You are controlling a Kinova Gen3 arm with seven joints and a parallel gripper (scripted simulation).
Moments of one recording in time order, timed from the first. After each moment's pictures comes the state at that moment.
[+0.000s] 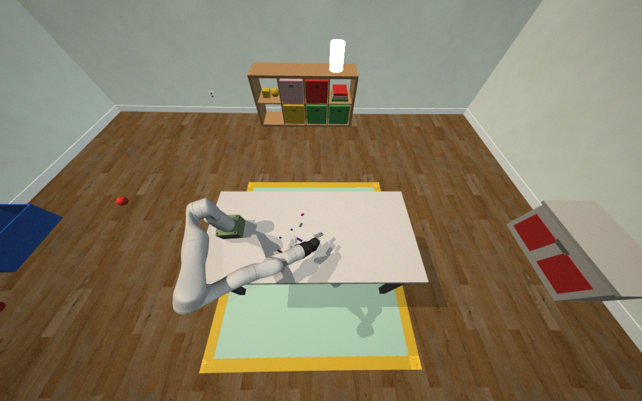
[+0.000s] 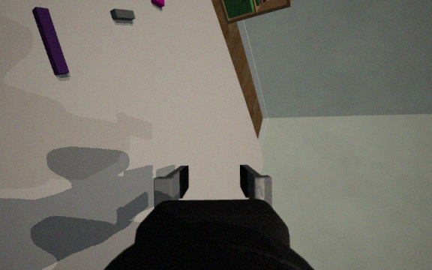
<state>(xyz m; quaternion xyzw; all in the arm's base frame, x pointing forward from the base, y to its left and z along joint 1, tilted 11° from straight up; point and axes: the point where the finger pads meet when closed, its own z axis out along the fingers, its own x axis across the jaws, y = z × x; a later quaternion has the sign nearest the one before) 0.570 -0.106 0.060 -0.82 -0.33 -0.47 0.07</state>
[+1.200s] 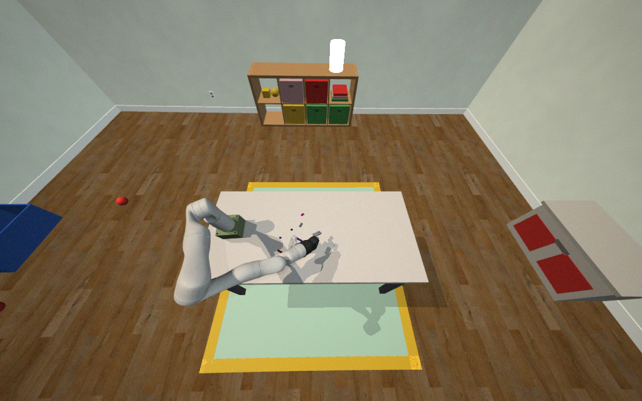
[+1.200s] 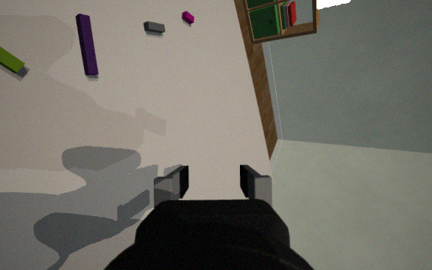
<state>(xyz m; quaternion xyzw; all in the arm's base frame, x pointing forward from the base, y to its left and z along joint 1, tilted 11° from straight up) 0.561 -0.100 0.055 -0.80 -0.41 -0.43 0.06</state>
